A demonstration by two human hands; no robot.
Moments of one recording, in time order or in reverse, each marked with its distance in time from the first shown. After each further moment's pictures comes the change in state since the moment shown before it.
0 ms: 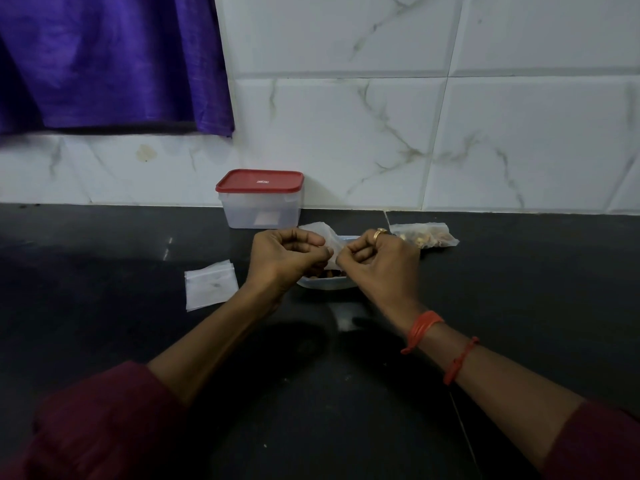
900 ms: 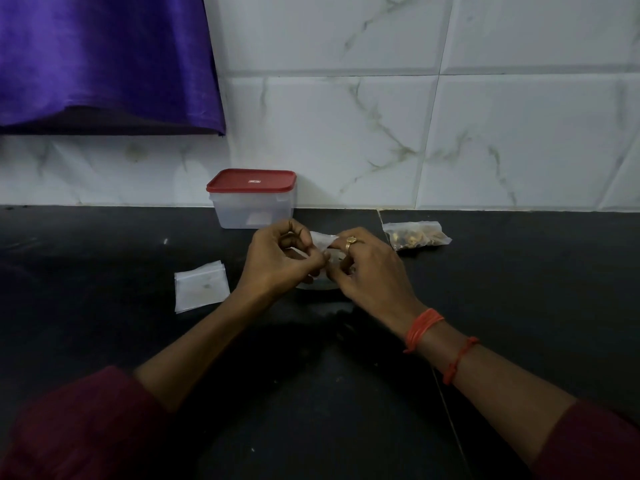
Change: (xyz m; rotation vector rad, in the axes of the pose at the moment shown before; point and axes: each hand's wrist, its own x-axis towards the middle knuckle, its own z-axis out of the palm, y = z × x) left_hand -0.005 0.003 0.002 0.227 -0.100 0.239; right_hand 0.002 0.015 -0.004 -0.246 -0.269 -0.263
